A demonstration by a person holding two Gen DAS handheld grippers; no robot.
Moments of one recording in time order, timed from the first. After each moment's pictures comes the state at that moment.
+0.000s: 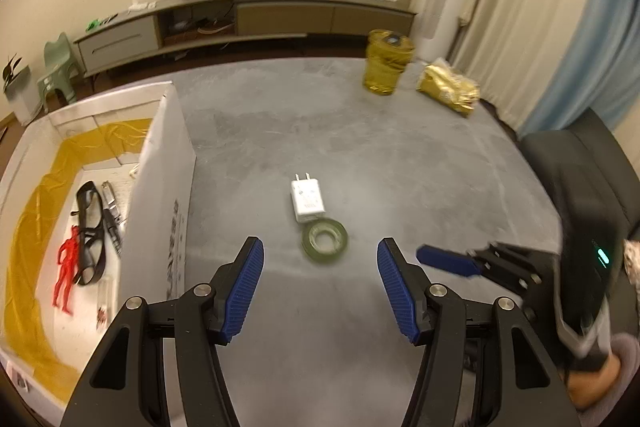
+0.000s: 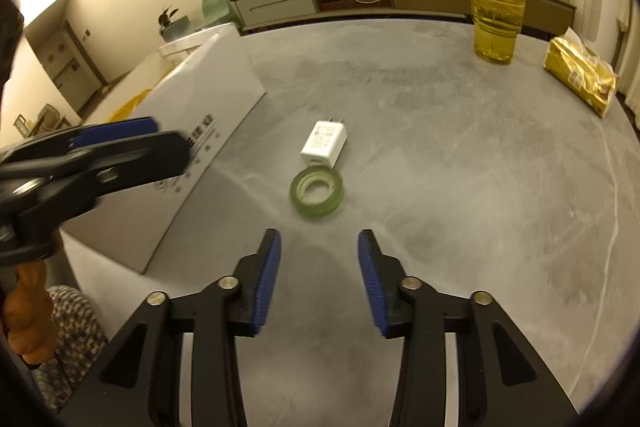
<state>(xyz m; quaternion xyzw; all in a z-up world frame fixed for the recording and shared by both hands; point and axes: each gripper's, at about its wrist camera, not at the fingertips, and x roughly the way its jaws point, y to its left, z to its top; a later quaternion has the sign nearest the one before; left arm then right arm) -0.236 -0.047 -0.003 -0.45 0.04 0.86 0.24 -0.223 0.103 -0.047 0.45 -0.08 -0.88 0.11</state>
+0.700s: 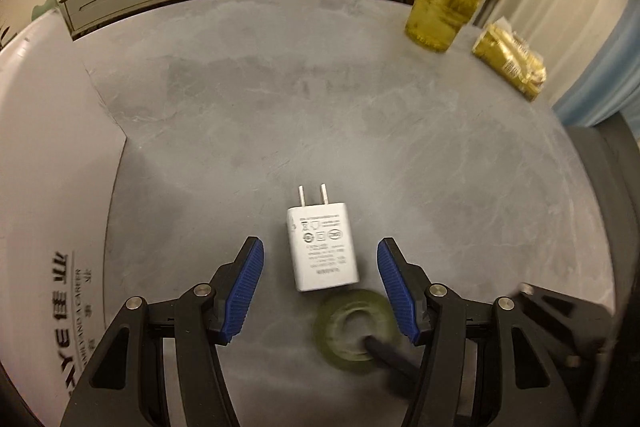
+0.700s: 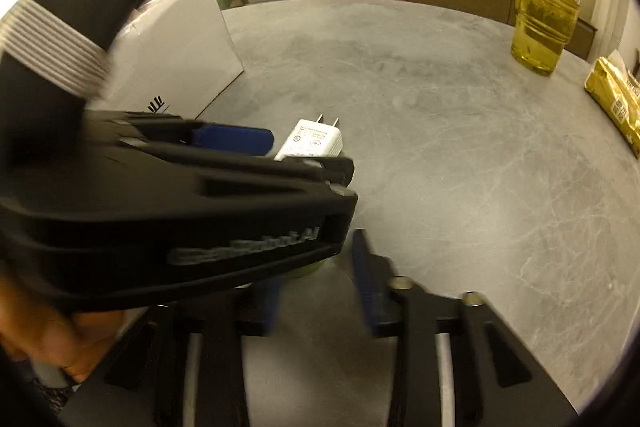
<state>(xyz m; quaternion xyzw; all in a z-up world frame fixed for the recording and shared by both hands) -0.334 0.003 -0.108 -0.52 0.05 0.83 0.22 -0.286 0.091 -0.095 0.47 -0.02 -0.88 0.12</state>
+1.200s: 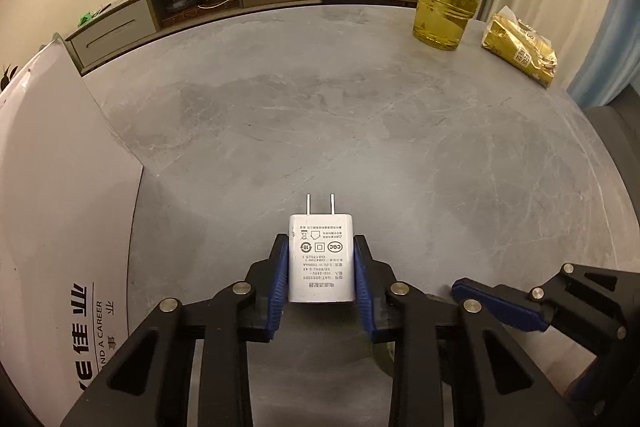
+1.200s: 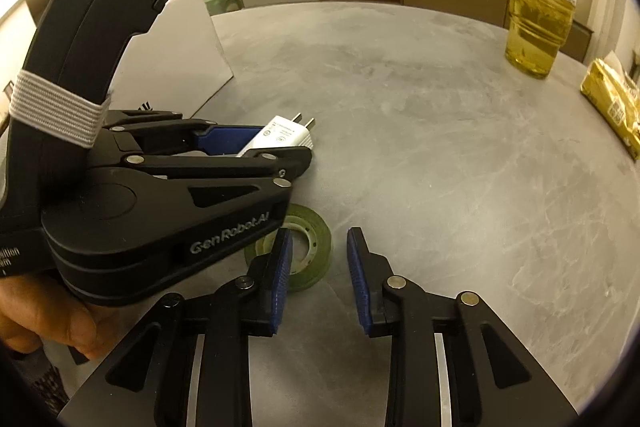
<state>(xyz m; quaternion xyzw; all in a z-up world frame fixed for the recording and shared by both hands) -0.337 0.002 -0.115 -0.48 0.10 0.85 0.21 -0.292 0.093 -0.098 0.46 -0.01 -0.88 0.11</state>
